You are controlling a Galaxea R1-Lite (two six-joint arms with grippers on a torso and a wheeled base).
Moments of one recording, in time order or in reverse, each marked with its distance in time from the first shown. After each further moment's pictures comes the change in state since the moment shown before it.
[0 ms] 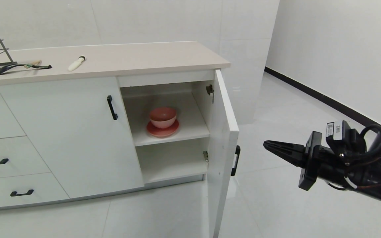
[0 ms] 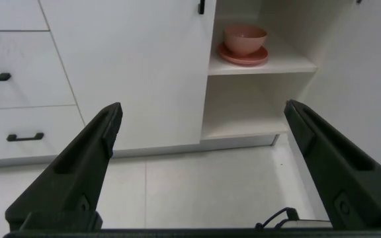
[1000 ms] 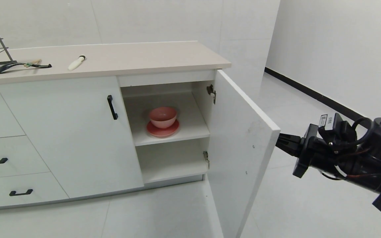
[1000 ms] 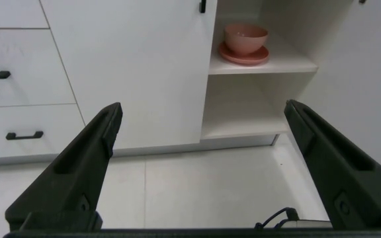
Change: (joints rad) left arm -0.001 0.000 0.000 0.001 0.000 -0.001; right arm -0.010 0.064 -0.058 -0.041 -0.011 -0.001
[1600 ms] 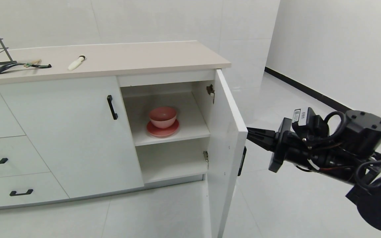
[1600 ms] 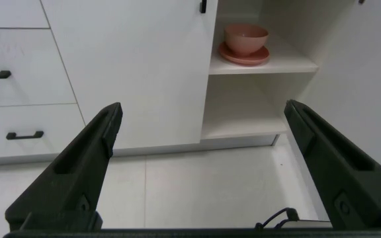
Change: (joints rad) left arm 0.001 0.000 0.000 0.000 0.000 0.000; right arm 0.147 0.076 -0.133 -0.001 -0.032 0.017
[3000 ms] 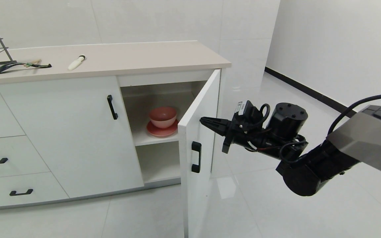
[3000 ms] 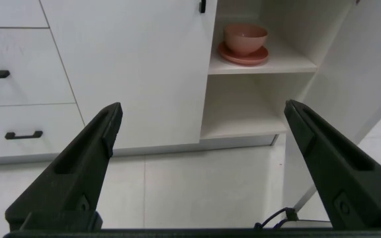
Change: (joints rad) left arm 0.000 0.000 0.000 0.000 0.000 -0.005; right arm 0.104 0.329 -0.419 -0.001 -0.019 0.020
